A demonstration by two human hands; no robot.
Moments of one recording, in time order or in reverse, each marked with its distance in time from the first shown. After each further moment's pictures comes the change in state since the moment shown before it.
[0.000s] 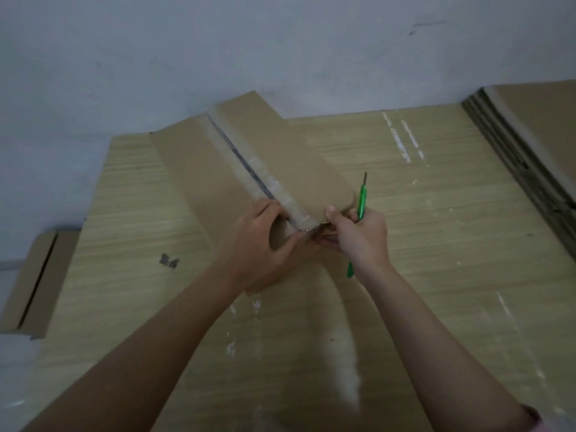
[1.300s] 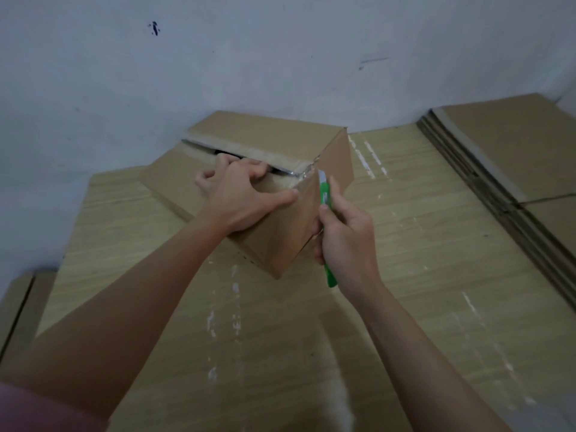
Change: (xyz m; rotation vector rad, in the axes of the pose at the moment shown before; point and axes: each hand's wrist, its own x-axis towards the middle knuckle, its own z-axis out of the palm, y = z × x) left_hand 0.085 0.047 -0.039 0.140 -0.110 -0.203; right_hand -0.047 -0.051 -0.023 0.111 -0.078 -0.301
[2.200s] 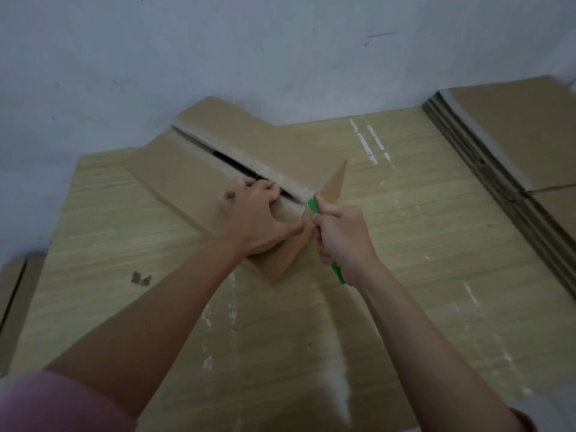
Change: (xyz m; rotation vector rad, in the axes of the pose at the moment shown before) left_hand -0.018 -0.010 0.056 0.162 -0.111 0.058; right_hand 0.026 0.037 -0.007 -0.213 -0.064 0.227
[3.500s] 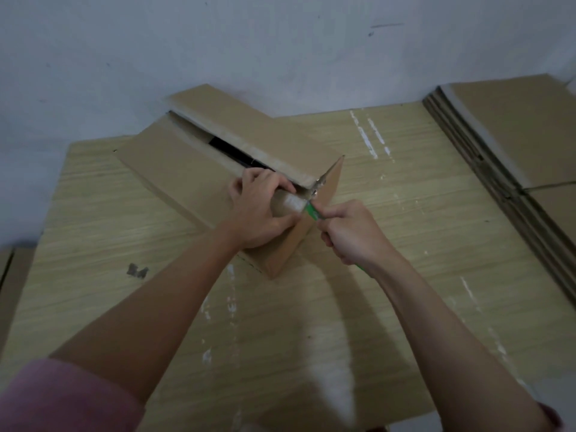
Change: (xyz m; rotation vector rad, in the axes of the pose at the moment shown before) left_hand 0.005 -0.019 0.011 -0.313 0.071 0.189; right_hand -0.010 -0.017 -0.015 -0.306 -0.127 0.032
